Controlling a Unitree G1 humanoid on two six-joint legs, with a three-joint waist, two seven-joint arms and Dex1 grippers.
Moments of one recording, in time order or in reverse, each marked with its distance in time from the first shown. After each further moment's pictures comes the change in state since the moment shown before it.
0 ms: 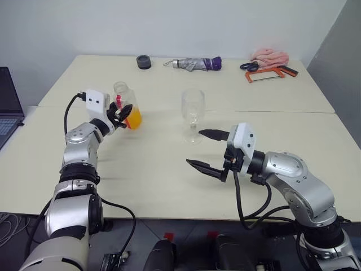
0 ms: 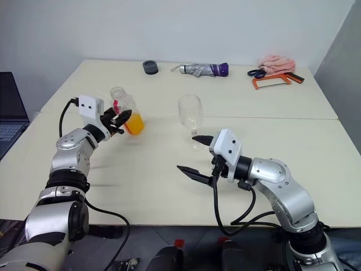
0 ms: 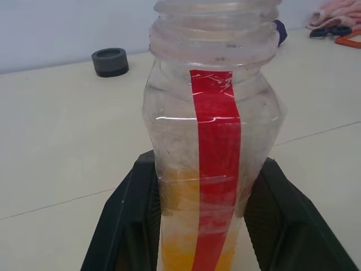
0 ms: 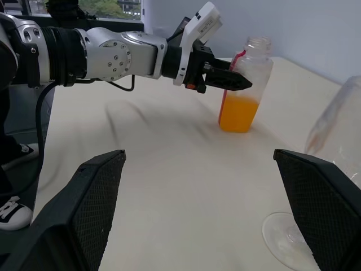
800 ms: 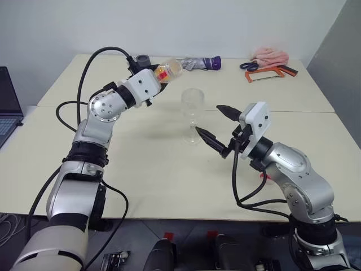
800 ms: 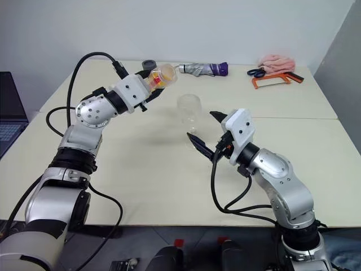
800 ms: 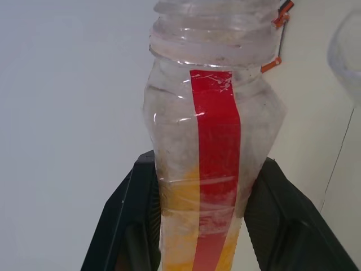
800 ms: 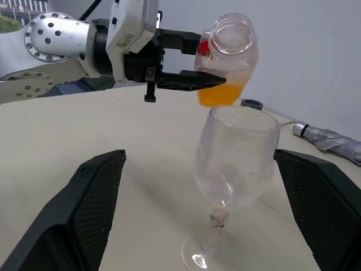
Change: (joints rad) left arm -0.173 0.026 -0.329 -0.095 0.419 -0.510 0.106; right arm -0.031 0.102 -0.081 0.007 -0.043 0.002 -0.263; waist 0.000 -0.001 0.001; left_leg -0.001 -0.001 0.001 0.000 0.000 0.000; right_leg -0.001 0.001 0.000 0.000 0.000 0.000
